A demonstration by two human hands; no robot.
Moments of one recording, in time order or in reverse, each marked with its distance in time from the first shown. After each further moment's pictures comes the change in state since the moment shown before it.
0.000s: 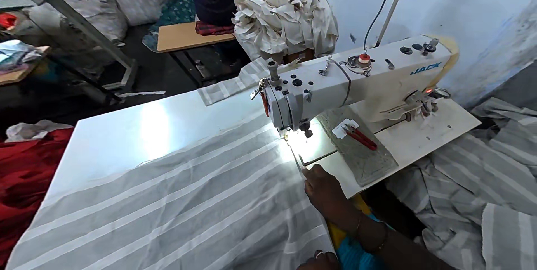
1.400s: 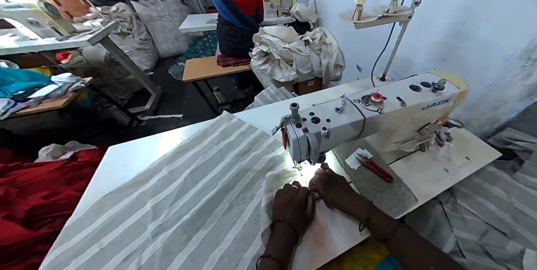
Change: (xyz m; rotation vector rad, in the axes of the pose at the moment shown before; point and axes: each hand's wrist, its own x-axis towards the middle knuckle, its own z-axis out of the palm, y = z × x) left_hand 0.153 -0.122 -0.069 0.112 1.227 0.159; right_hand 0.086 0.027 -0.026 -0.051 -0.182 -0.341
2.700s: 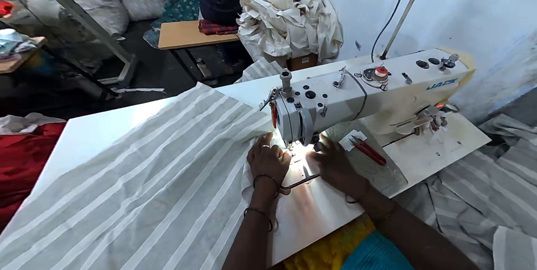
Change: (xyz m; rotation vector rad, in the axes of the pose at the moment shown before) left_hand 0.054 -0.028 -0.003 -0.023 -0.261 -0.421; right_hand -0.015 0.019 0.007 -0.199 0.343 -0.016
